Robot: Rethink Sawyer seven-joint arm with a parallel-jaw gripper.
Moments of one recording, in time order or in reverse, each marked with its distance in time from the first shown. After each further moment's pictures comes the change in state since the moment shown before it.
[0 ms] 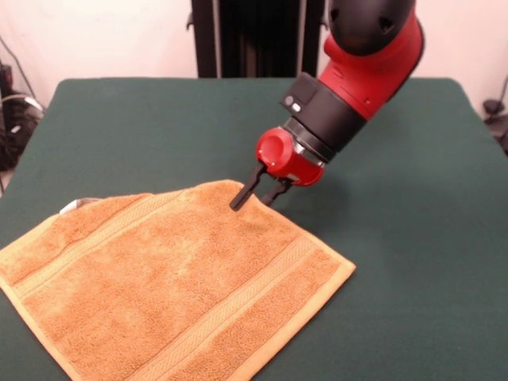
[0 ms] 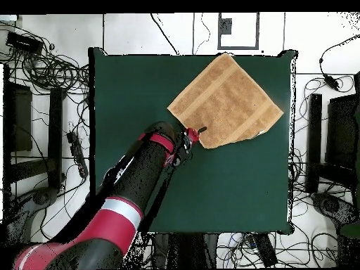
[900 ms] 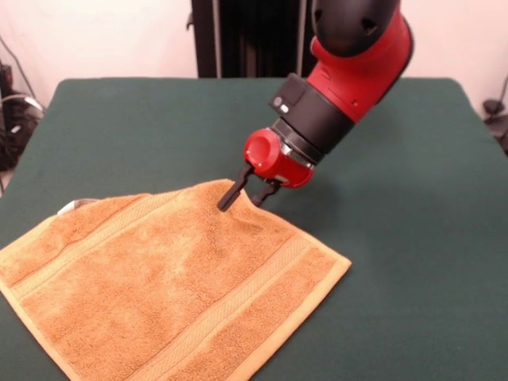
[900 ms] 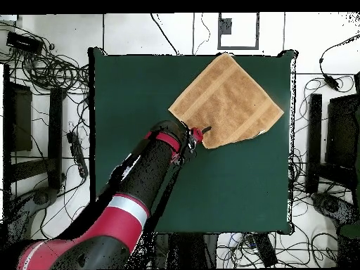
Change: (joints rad) arm -0.025 0.000 0.000 -0.004 0.000 0.000 0.000
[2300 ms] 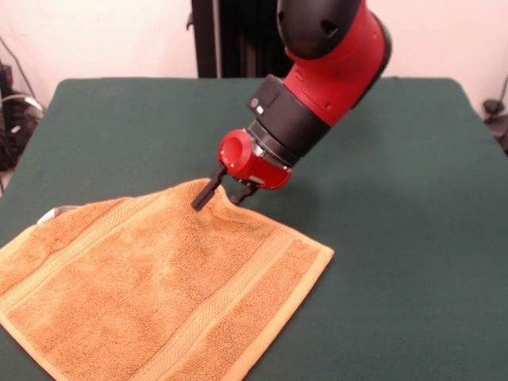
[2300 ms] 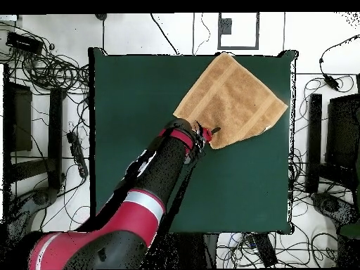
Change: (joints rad) arm -0.064 -0.013 0.022 -0.003 0.000 0.017 0.000
